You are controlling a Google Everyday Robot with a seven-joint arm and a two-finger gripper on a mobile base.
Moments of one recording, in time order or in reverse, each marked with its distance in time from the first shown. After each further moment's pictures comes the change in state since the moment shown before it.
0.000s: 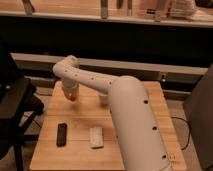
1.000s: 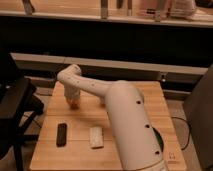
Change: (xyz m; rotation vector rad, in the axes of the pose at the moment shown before) arm -0.011 0.005 0.068 -0.007 -0.052 -0.010
